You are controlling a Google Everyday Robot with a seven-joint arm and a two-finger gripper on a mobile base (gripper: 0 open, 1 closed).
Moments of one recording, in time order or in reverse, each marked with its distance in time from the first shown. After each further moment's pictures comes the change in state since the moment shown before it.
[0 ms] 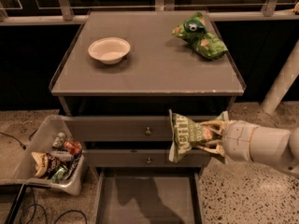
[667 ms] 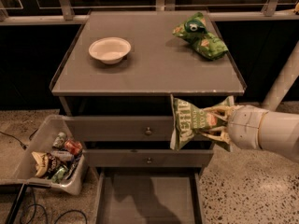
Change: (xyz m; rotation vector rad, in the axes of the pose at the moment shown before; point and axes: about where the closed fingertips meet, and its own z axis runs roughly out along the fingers) arm -0.035 -0.037 -0.028 0.045 -0.010 -0.044
